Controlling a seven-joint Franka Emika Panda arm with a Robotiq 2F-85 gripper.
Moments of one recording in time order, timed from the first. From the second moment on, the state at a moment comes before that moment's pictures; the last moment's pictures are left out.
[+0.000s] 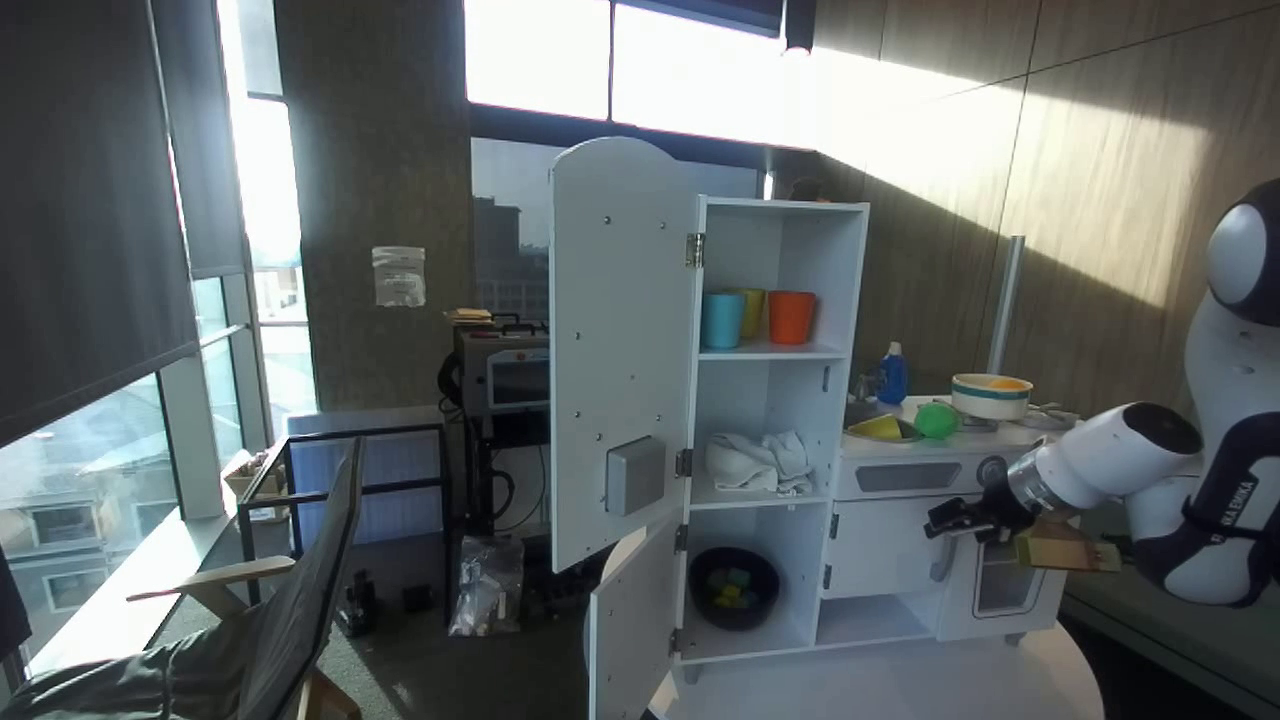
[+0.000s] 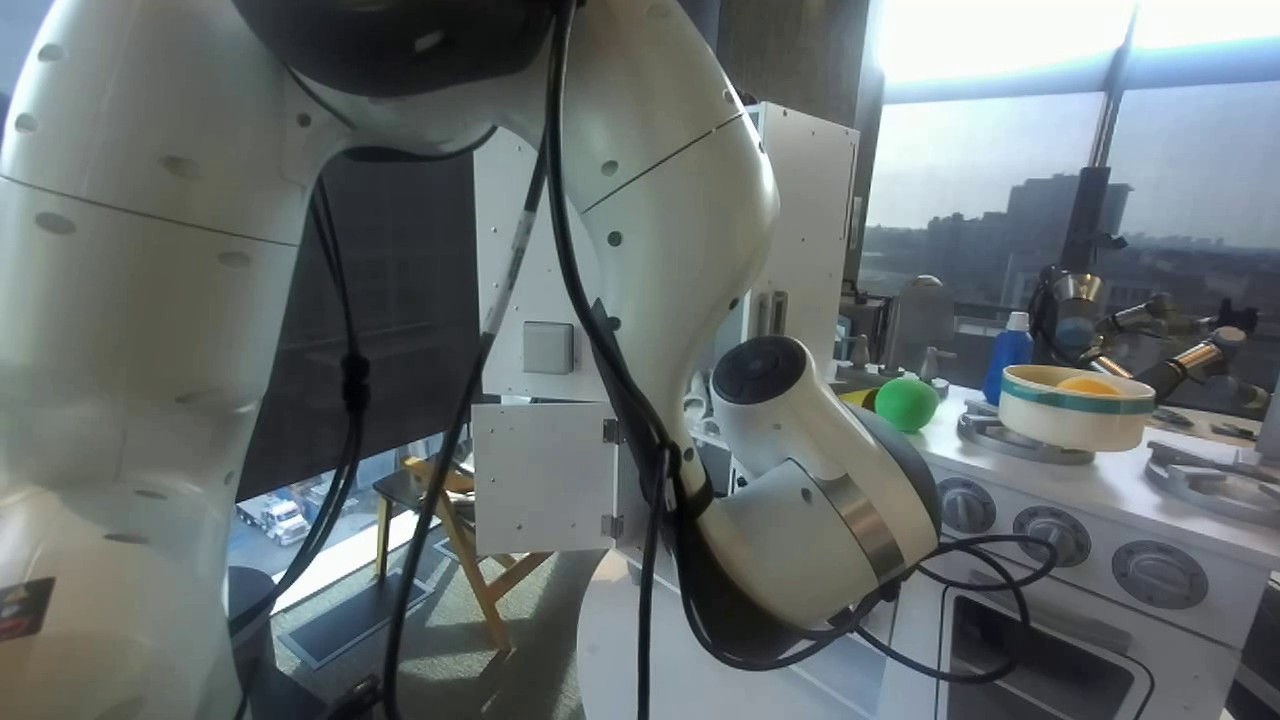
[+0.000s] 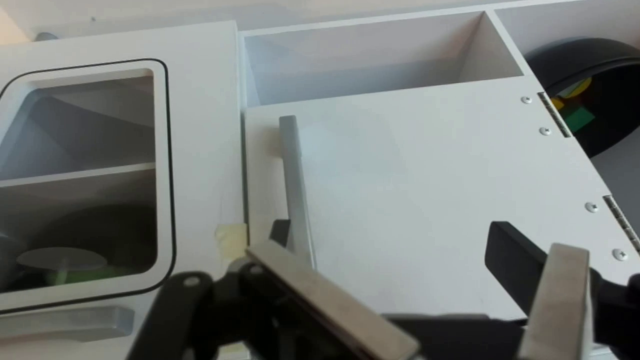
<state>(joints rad) -0.43 0.27 -0.42 -2.31 -1.50 3.67 1.16</state>
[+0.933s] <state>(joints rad) -0.44 0.45 -0.41 -2.09 -1.51 3.70 1.17</state>
